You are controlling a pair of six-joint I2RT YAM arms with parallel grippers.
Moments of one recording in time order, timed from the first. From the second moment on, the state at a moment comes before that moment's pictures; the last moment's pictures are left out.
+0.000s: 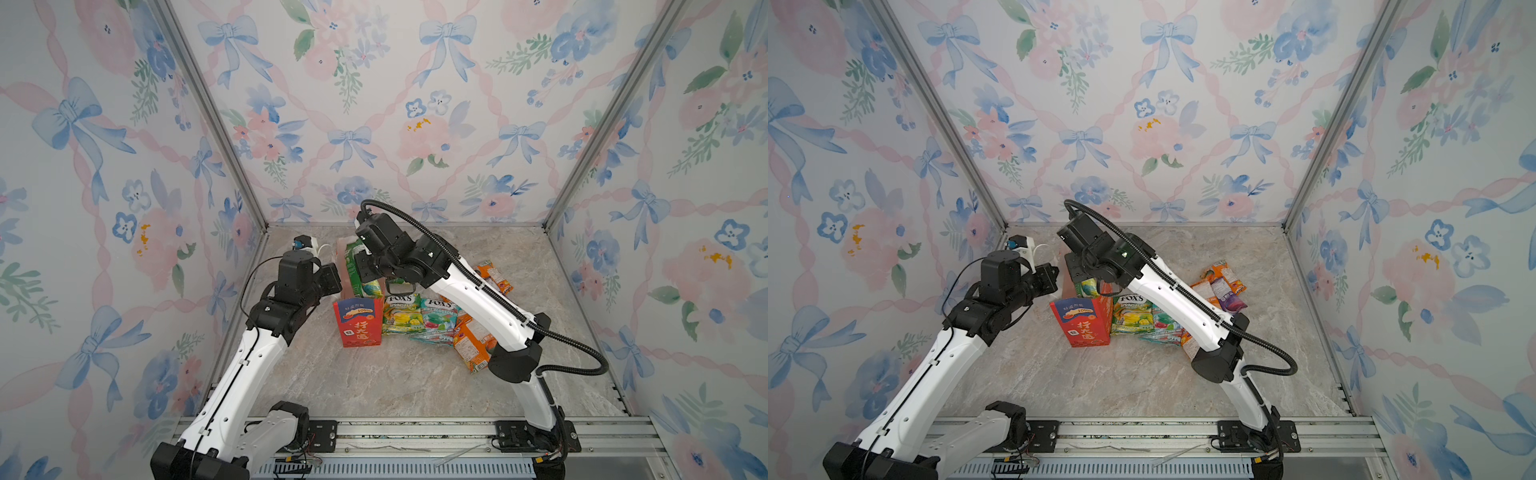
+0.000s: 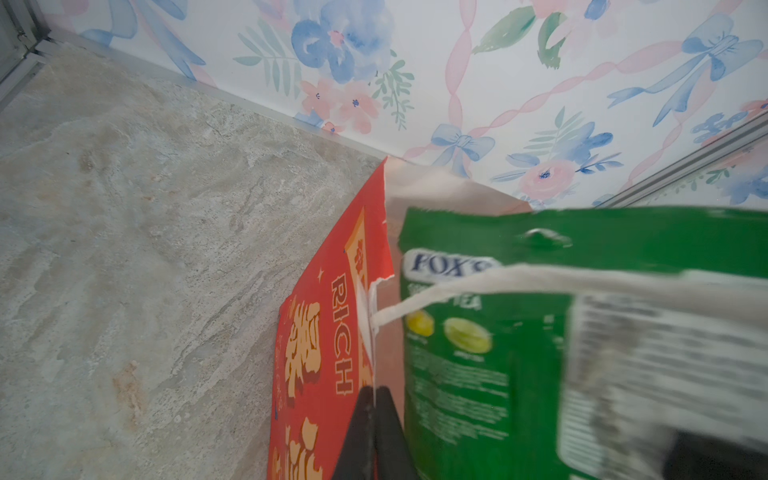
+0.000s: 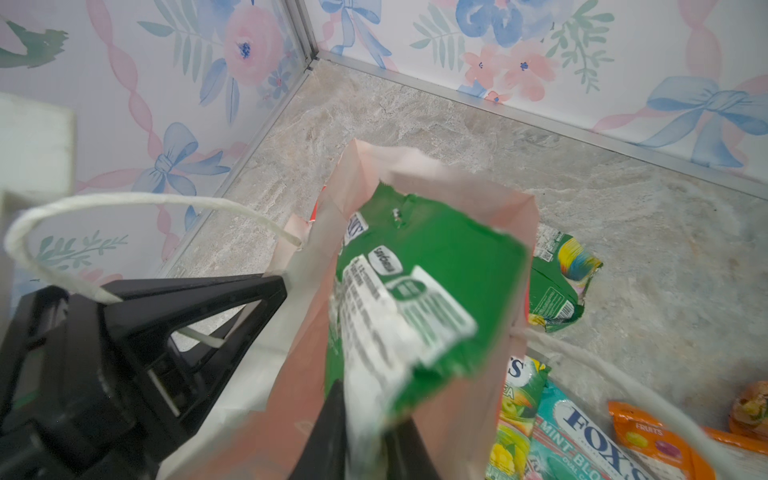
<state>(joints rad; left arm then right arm) -0.24 1.03 1.00 -0.49 0.05 -0.49 1.03 2.16 2.61 -1.19 0.26 0.44</state>
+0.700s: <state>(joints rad) -0.24 1.03 1.00 -0.49 0.06 -0.49 1.02 2.09 2.56 -1.18 0.17 0.34</state>
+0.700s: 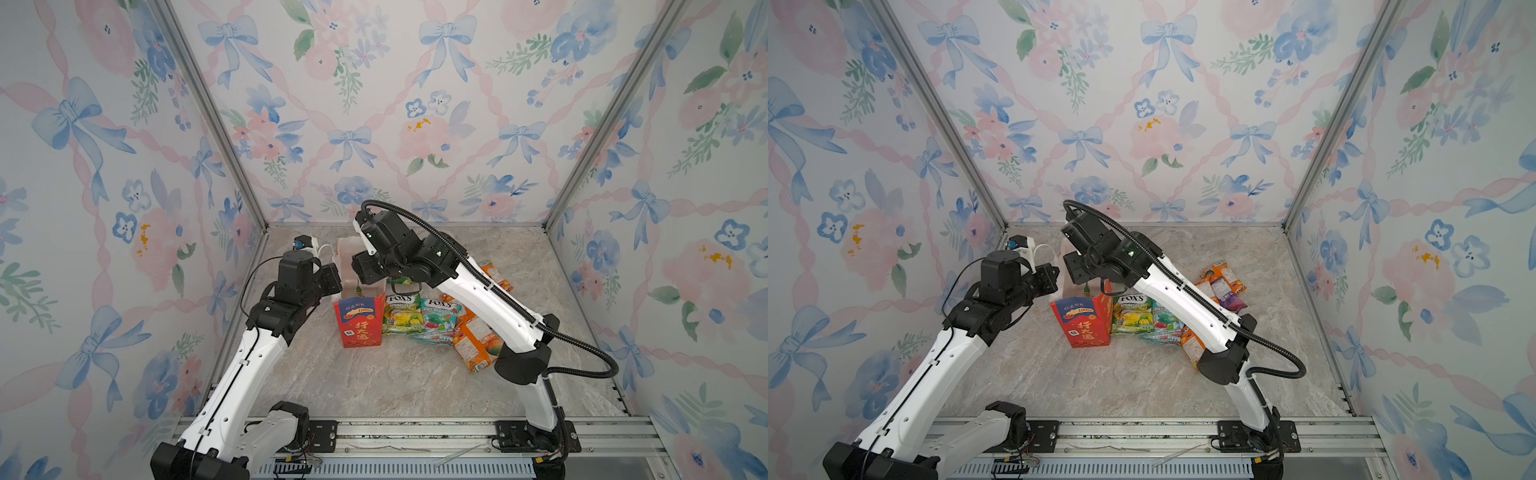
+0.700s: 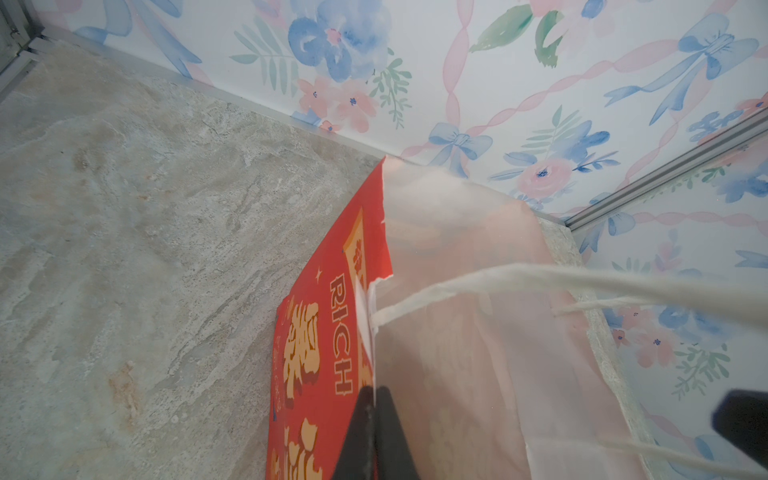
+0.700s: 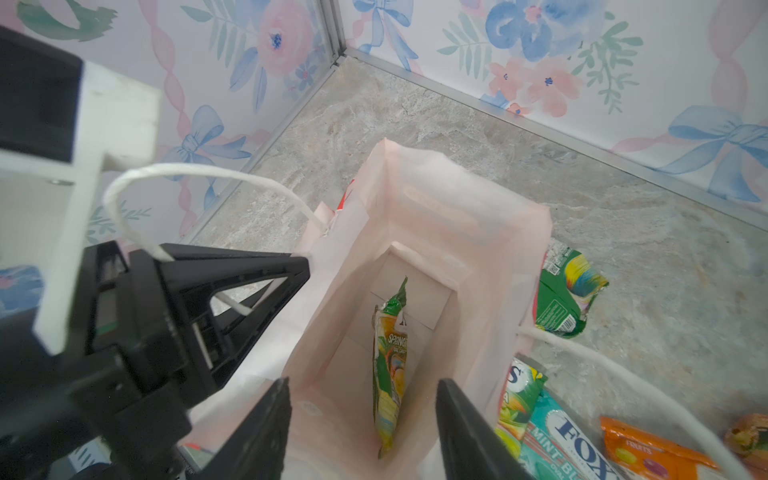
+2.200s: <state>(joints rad) -0.24 1.03 1.00 -0.49 0.07 -0.50 0.57 1.72 1.42 -0.76 -0.31 0.66</state>
